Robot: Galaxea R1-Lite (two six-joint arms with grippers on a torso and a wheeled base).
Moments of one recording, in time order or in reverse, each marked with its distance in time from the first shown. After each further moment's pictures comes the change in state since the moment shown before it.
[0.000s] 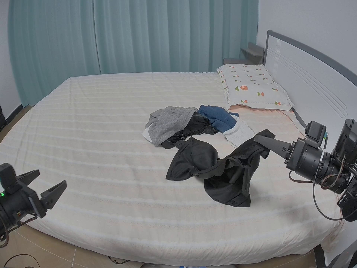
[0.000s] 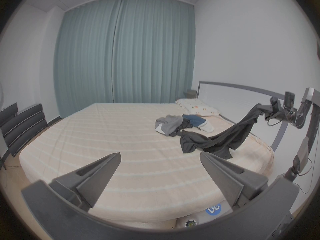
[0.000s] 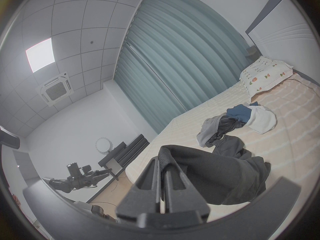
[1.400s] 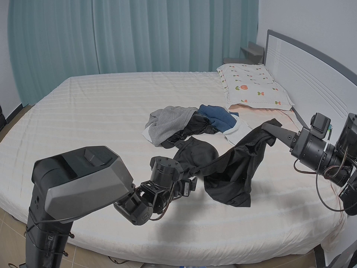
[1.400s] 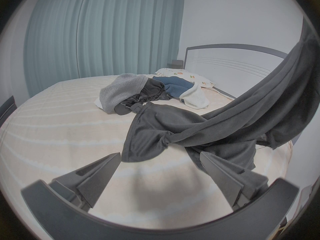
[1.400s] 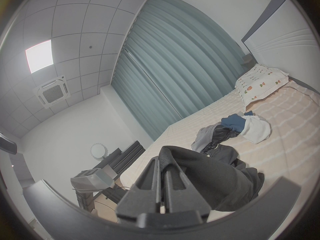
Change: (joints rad) left arm -0.545 1.499 -0.770 -0.529 0.360 -0.201; right arm -0.061 0.002 -0.034 -0.012 -0.007 0.000
